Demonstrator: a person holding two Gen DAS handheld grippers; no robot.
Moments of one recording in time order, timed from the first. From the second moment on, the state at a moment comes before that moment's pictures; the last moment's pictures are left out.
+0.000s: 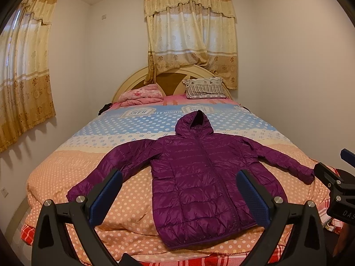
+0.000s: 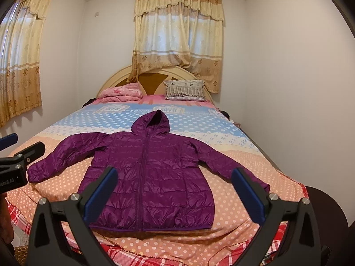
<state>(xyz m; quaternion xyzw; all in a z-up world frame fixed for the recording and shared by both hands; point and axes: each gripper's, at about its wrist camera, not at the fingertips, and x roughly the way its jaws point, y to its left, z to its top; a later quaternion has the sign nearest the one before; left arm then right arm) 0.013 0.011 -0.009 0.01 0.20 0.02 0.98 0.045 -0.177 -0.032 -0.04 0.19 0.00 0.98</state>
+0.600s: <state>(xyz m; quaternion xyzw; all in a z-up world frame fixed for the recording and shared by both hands) 0.018 0.017 -0.013 0.01 0.21 0.02 0.98 0.046 -0.173 -0.036 -0.04 0.19 0.00 0.98</state>
